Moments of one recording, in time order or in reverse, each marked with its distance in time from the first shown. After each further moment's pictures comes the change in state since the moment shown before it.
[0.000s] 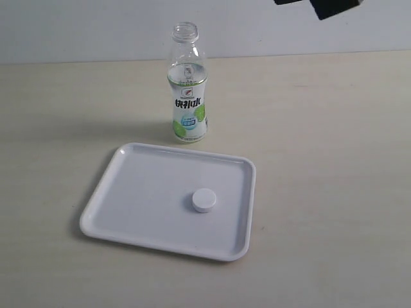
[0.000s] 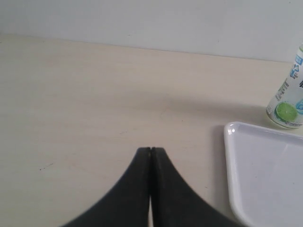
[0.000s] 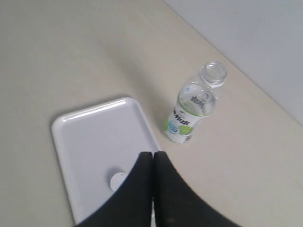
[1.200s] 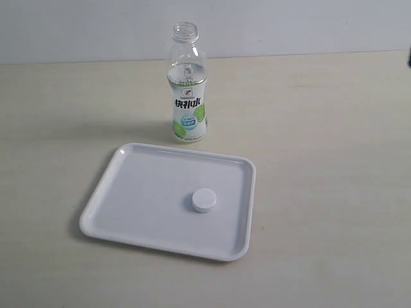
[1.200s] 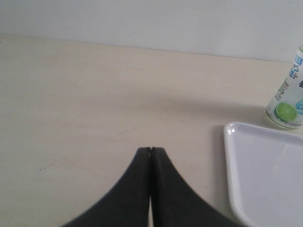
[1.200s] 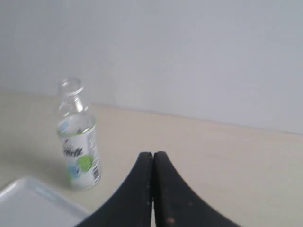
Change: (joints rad) left arm 0.000 0.000 0.000 0.000 0.000 0.000; right arm -0.292 -0.523 0.847 -0.043 -0.797 0.282
